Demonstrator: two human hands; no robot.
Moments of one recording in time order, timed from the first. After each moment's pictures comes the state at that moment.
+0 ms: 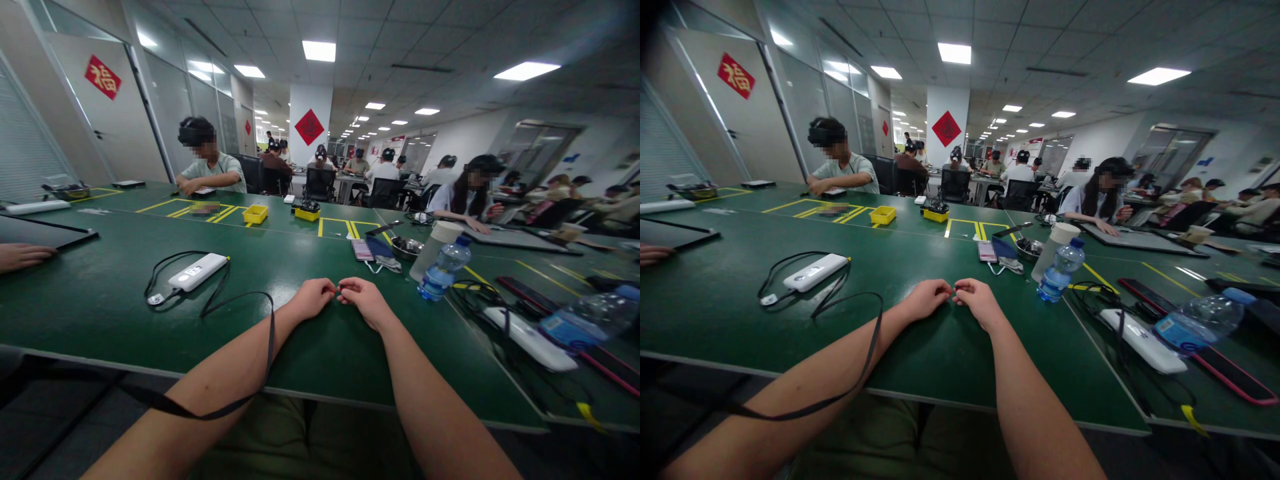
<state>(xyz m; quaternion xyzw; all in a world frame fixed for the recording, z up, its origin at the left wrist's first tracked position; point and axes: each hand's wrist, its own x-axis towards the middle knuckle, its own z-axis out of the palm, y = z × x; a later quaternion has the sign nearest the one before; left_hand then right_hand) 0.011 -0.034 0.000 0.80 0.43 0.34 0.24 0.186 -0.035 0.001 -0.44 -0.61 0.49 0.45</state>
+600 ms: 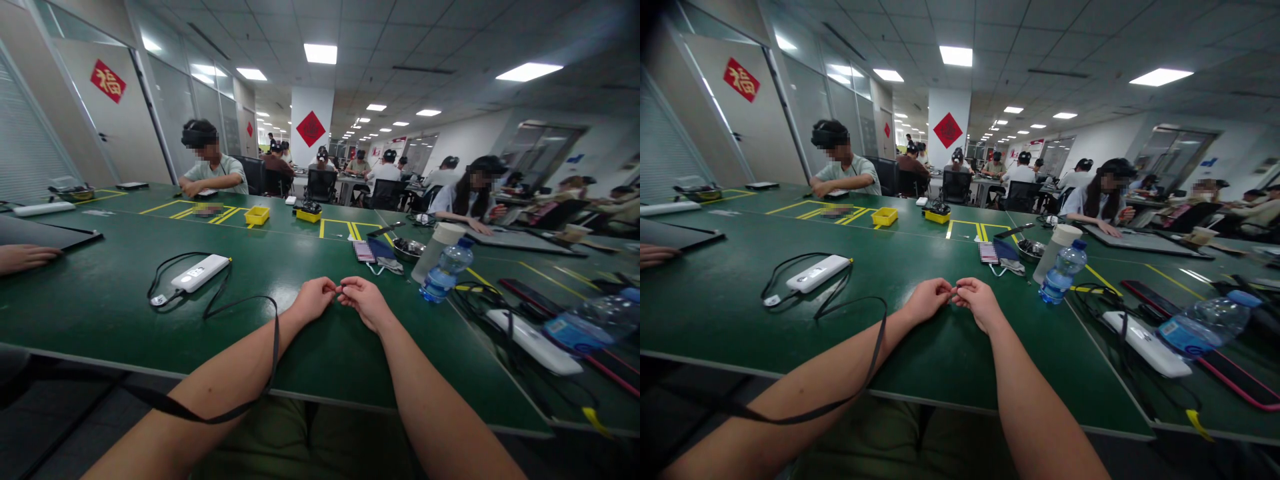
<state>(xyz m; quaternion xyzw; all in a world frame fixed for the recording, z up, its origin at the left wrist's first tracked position) 0.019 -0.038 -0.004 0.72 0.46 0.40 0.32 0.183 -0.035 0.000 -0.40 -0.55 0.56 0.48</state>
